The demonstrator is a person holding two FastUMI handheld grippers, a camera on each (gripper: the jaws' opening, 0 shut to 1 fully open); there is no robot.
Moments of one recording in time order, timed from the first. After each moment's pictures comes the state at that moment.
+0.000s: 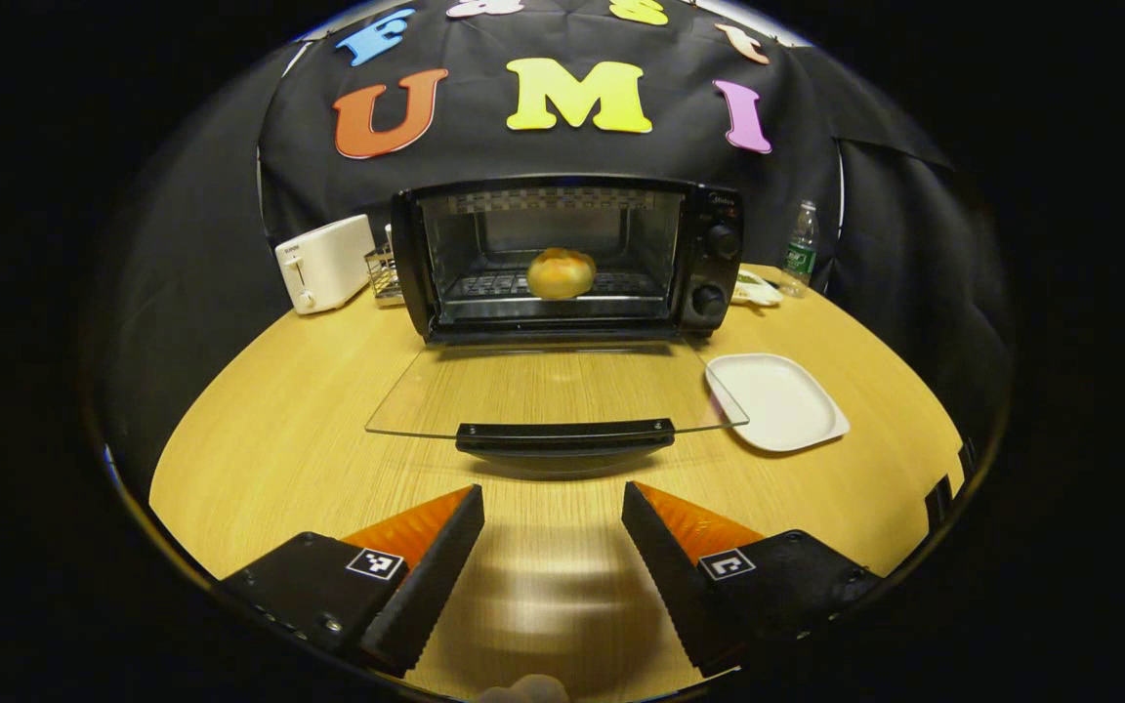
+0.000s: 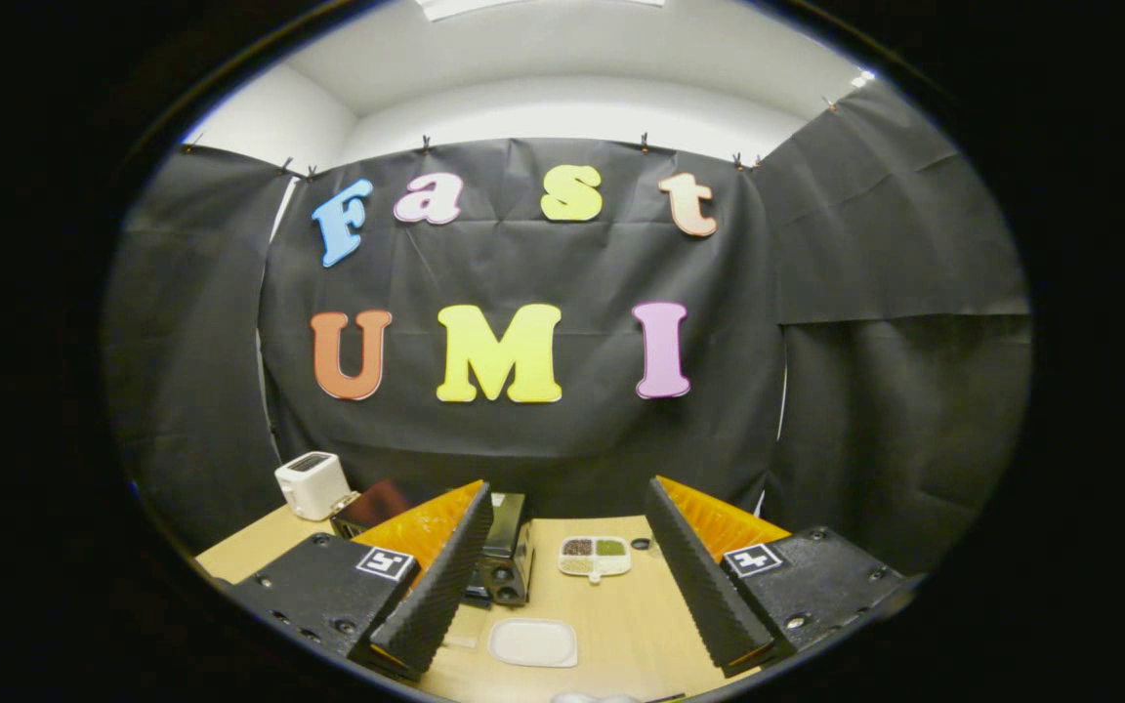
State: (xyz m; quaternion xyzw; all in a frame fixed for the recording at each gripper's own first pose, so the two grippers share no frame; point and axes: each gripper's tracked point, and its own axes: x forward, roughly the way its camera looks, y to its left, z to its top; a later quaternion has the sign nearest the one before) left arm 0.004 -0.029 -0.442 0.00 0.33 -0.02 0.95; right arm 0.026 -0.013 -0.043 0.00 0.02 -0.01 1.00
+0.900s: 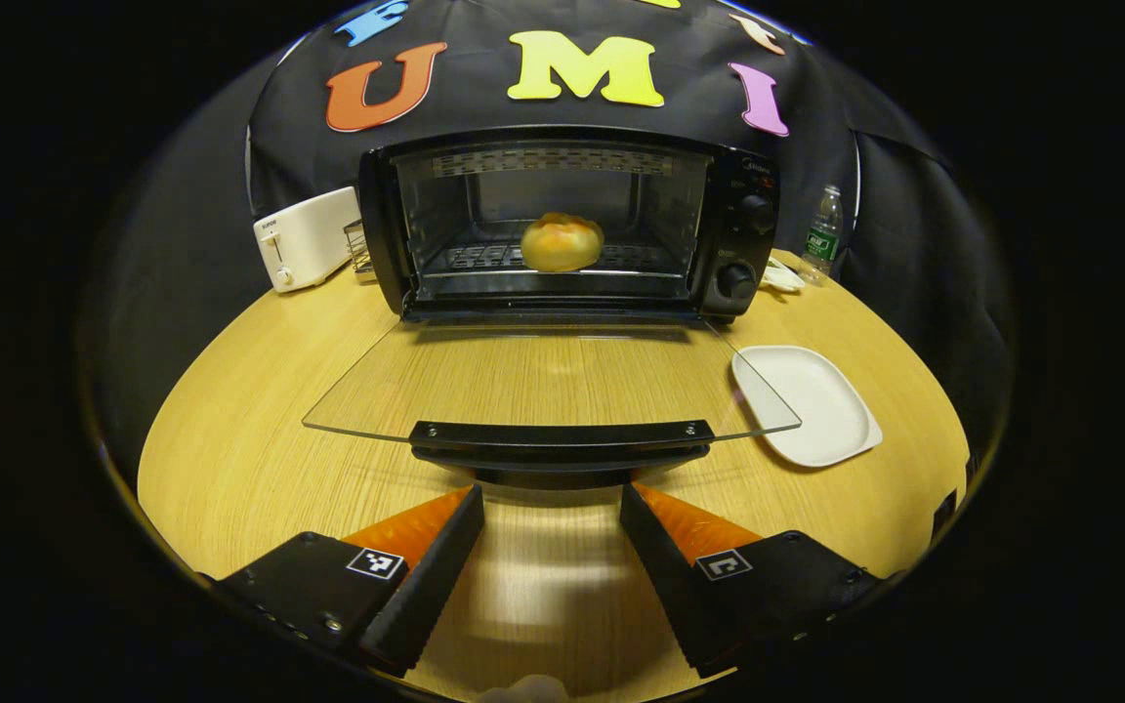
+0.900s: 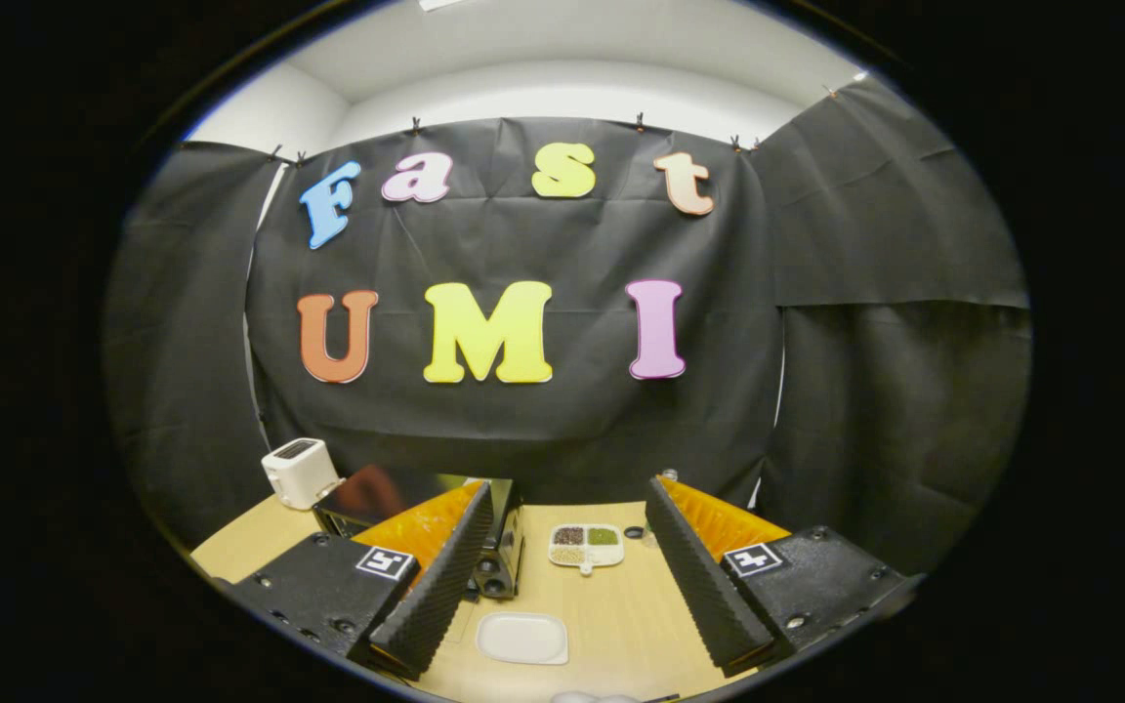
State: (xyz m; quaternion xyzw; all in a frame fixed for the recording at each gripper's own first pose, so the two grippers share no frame) left arm 0.032 -0.031 -0.452 -0.01 0.35 -0.02 0.94; right arm 0.048 -0.022 -0.060 0.01 0.05 -0.01 1.00
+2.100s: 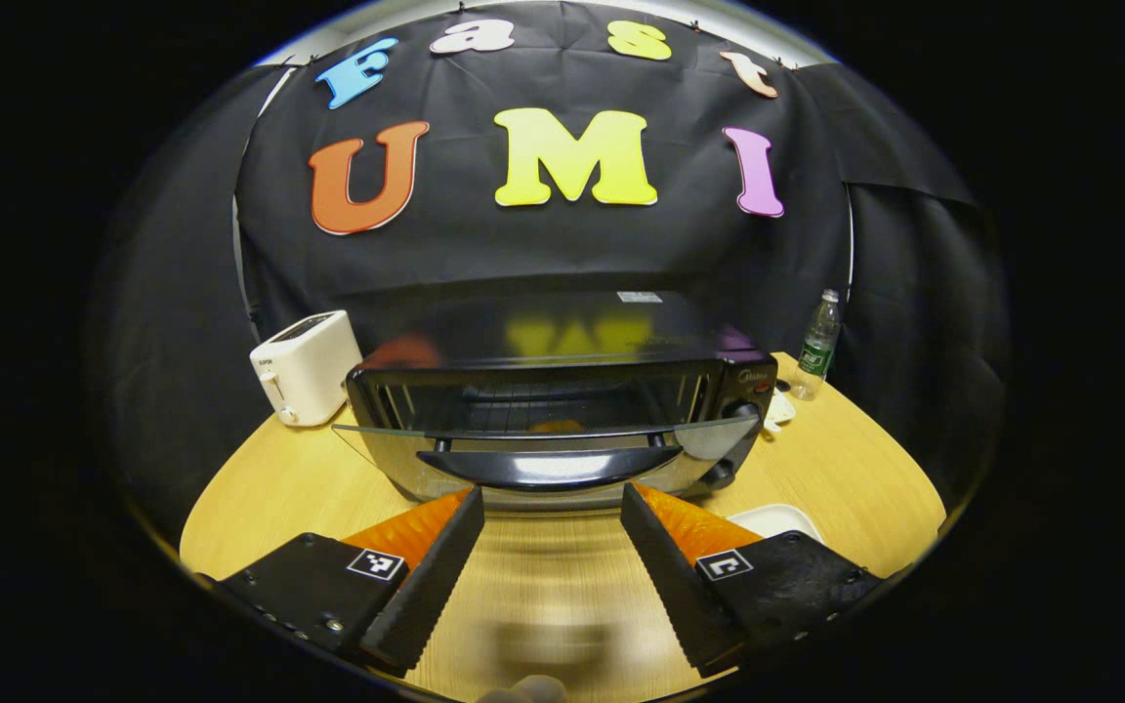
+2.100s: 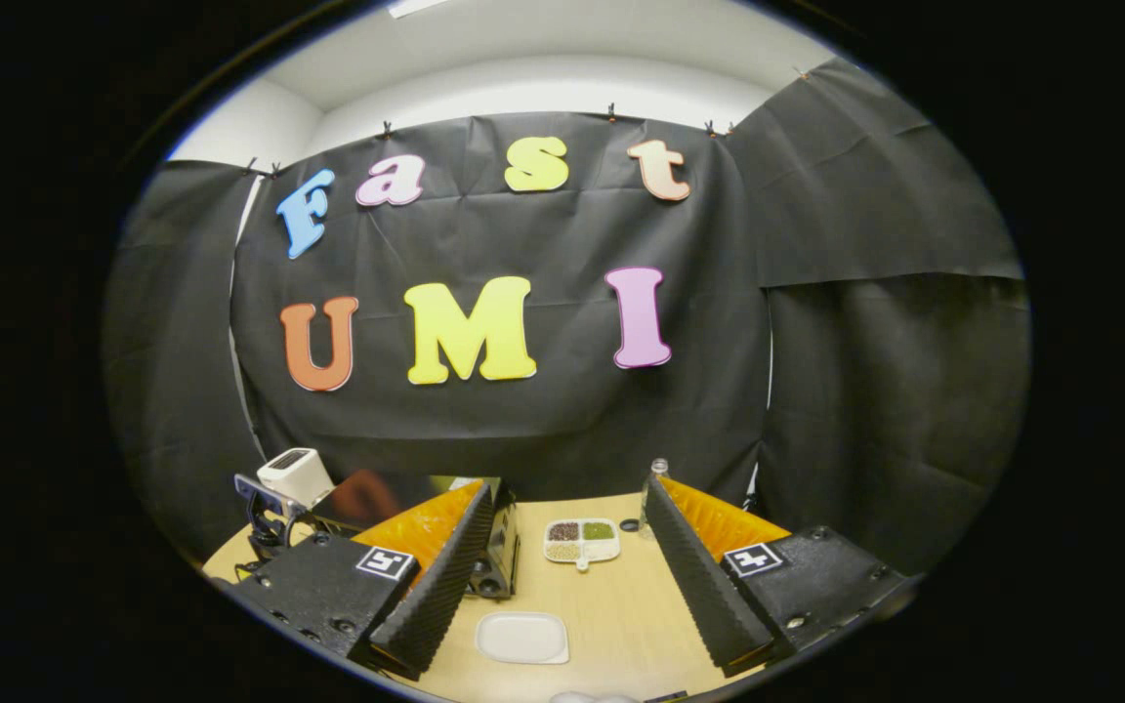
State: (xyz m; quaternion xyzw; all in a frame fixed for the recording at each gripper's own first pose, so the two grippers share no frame) left arm 0.139 -0.035 -0.318 0.01 0.22 -0.03 0.98; right arm 0.053 -0.047 -0.070 0.04 0.06 -0.03 1.00
